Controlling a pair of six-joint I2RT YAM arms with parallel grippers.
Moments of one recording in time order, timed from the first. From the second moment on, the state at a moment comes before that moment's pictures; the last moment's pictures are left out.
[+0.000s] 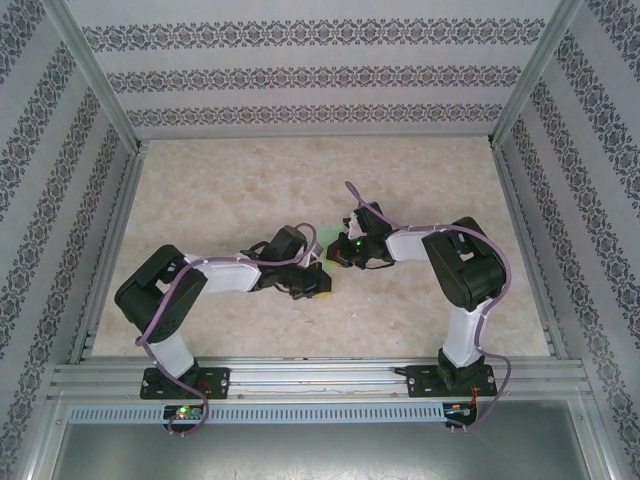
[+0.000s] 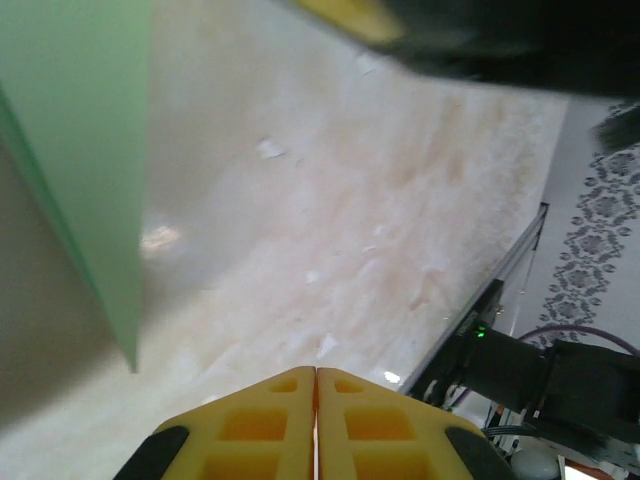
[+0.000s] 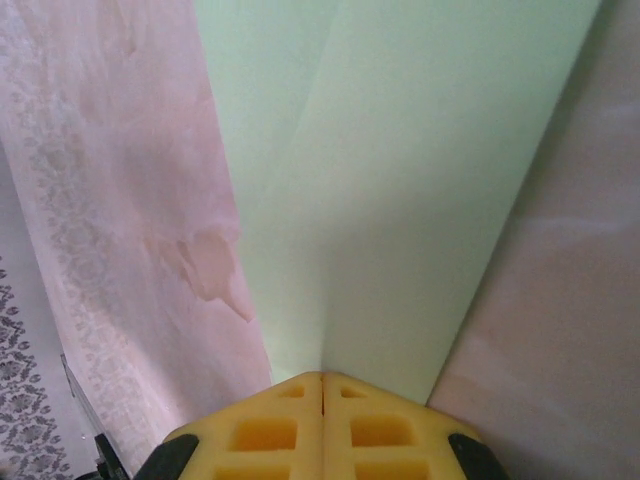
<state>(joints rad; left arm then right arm) -0.67 1.71 0.82 0.02 0.65 -0.93 0.46 1.91 0.91 0.03 -0.62 0.81</state>
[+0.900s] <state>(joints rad) -0.55 1.94 1.03 -0.07 0.72 -0.78 0.46 1.91 0.91 0.04 -0.62 0.84</state>
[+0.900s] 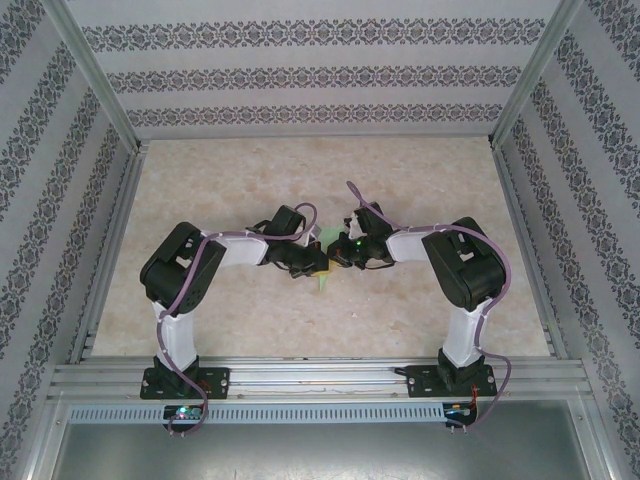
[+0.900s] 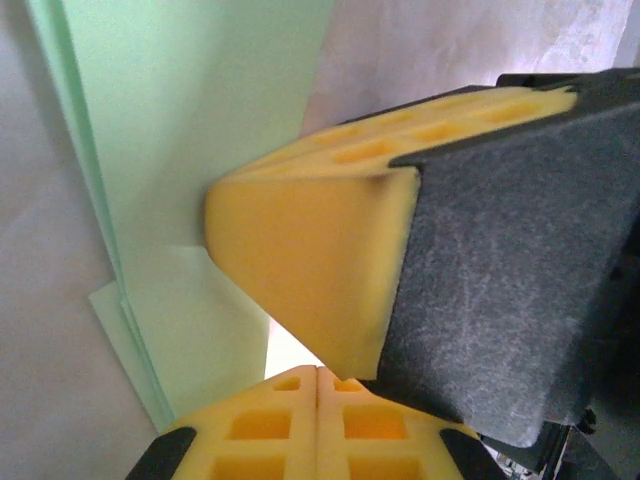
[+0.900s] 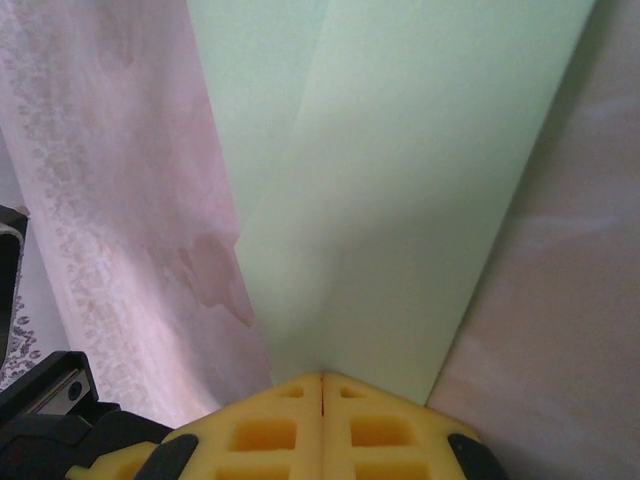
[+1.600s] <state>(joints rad) -0.55 1.93 0.94 0.05 0.69 -0.76 0.47 1.91 0.92 0.04 -0.62 0.84</state>
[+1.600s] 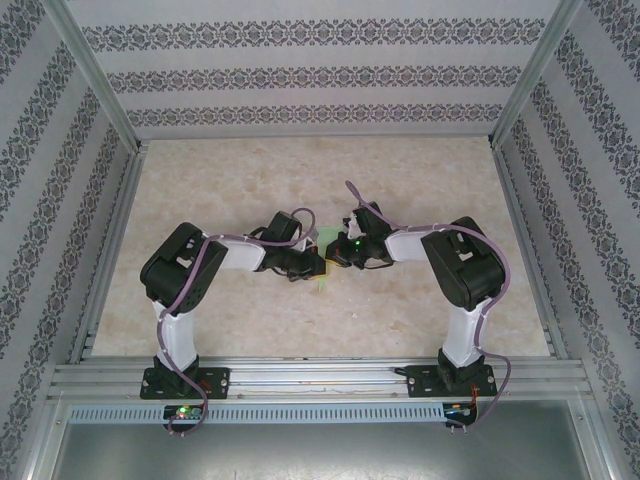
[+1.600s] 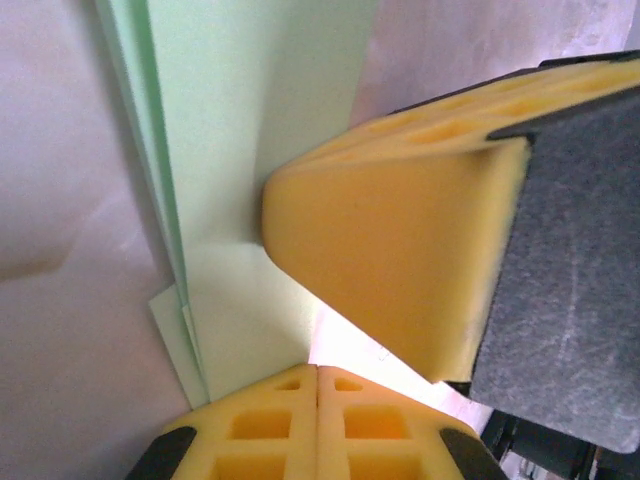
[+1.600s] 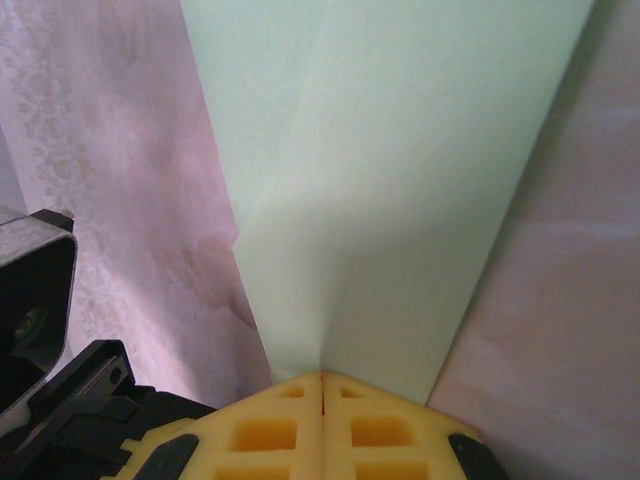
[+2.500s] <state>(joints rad) -0.65 1.79 0.80 0.00 0.61 -0.78 0.47 1.92 0.94 0.01 -0.62 0.83</state>
